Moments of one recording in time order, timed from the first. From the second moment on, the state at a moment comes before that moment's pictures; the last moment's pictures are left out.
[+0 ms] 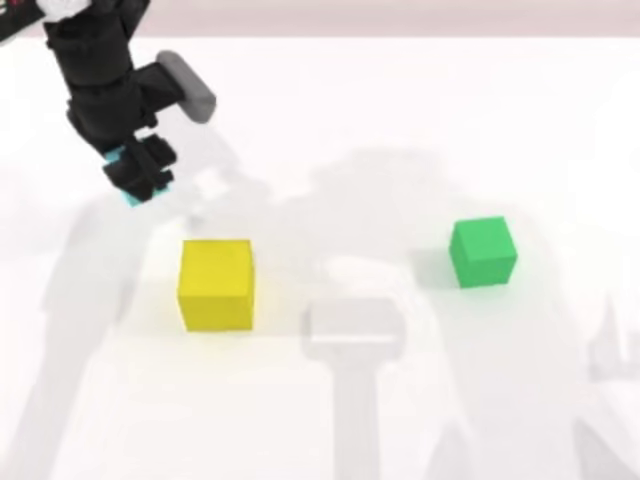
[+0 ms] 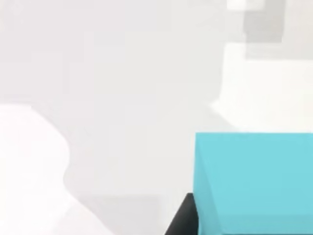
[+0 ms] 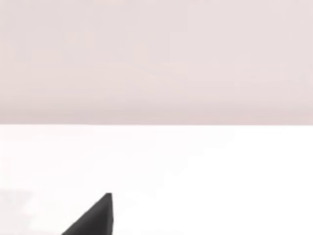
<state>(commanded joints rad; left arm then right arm) -0.22 2.26 1.93 -1.23 0.02 0.78 0.00 0.00 0.00 0.00 0.00 0.00</state>
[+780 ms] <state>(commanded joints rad) -0.93 2.33 2.11 -1.35 0.02 0.63 0.00 0.00 0.00 0.00 0.00 0.00</state>
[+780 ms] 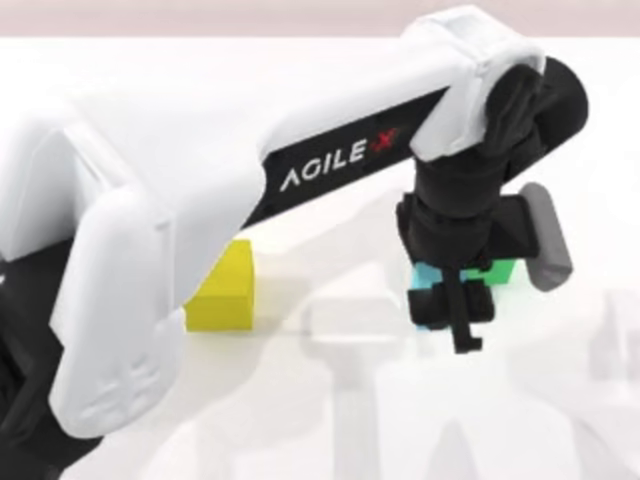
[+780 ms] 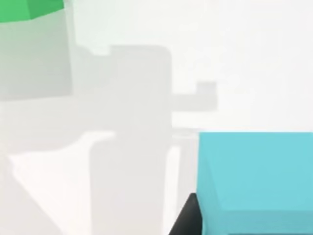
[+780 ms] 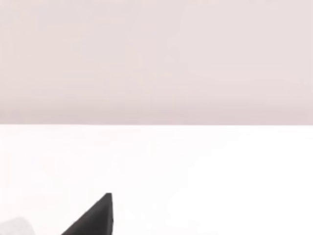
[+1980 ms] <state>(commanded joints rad) -0.96 2.37 1.92 -1.11 0.02 0.62 0.00 0.00 0.00 0.00 0.00 0.00</state>
